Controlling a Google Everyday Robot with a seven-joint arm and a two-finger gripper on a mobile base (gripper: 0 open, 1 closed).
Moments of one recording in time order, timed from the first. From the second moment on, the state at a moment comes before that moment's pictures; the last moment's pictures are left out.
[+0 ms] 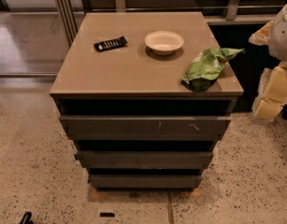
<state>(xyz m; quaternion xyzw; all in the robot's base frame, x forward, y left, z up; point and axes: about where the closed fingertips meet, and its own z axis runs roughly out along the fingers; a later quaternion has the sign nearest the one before) 0.438 -0.216 0.976 -0.60 0.78 -0.03 0.16</state>
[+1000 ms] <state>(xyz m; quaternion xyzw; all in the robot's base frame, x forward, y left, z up) 0.449 -0.217 0.941 -0.47 0.85 0.04 0.23</state>
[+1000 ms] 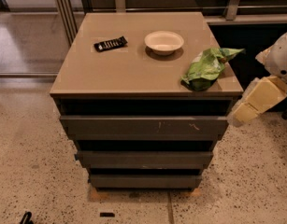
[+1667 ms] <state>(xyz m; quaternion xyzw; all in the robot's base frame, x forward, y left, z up) 0.449 -0.216 0.947 -0.45 0.85 0.04 0.25</state>
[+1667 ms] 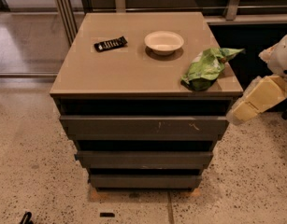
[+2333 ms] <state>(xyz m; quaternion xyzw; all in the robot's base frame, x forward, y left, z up) 0.430 -0.196 0.864 -0.36 0.88 0.10 0.30</state>
